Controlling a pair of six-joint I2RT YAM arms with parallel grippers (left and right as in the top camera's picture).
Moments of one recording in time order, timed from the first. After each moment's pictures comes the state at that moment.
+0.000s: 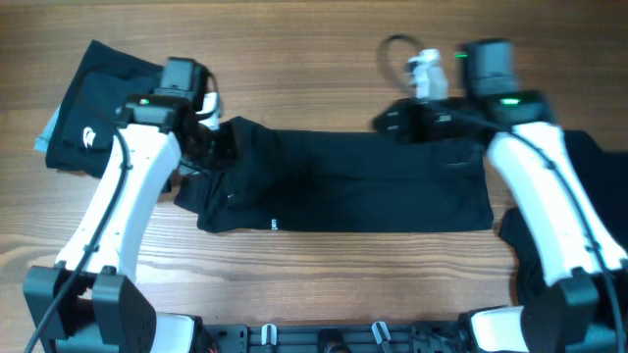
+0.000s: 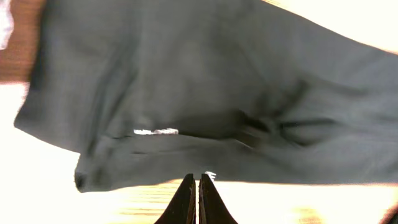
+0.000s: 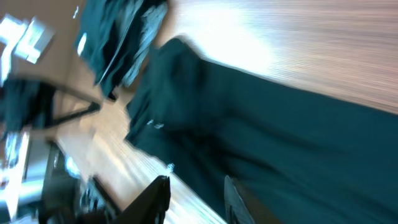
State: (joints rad) left arm -0.13 1.59 1.32 -1.12 0.20 -0.37; right arm 0.19 1.58 1.33 -0.82 -0.70 0.12
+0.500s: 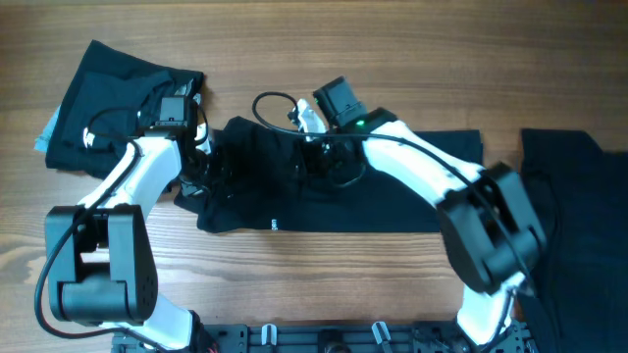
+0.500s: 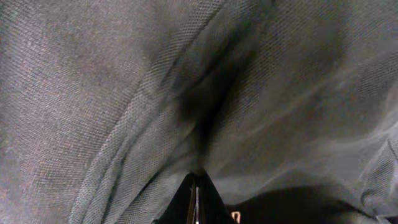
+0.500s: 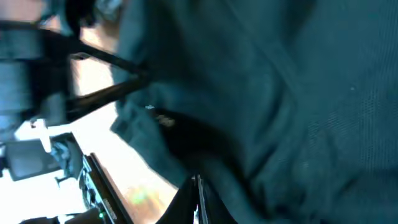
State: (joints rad) left arm -0.02 1.75 1.02 -0.73 0.26 -0.37; right arm 0.57 2.01 1.33 -0.47 -0.71 0.38
